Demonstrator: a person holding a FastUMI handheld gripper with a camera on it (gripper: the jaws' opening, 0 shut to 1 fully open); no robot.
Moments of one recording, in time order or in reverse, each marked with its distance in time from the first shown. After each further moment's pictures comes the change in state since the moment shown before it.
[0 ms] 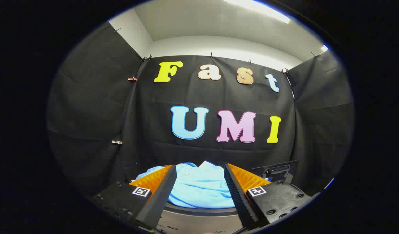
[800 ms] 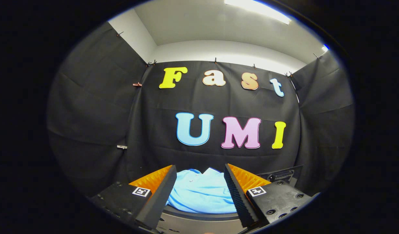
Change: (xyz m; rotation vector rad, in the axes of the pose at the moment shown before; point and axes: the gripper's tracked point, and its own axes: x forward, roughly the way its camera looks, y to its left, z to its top) arm 0.006 0.002 0.019 0.001 -0.049 0.050
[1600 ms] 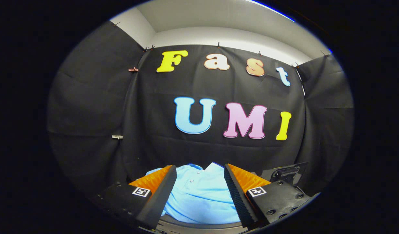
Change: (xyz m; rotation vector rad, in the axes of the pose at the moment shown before) arm 0.084 0.020 -0.040 -0.013 0.210 -0.011
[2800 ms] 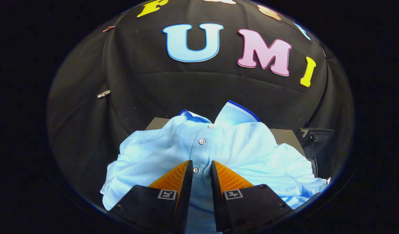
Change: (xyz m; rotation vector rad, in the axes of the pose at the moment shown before) arm 0.106 0.002 -0.140 0.101 0.696 0.026
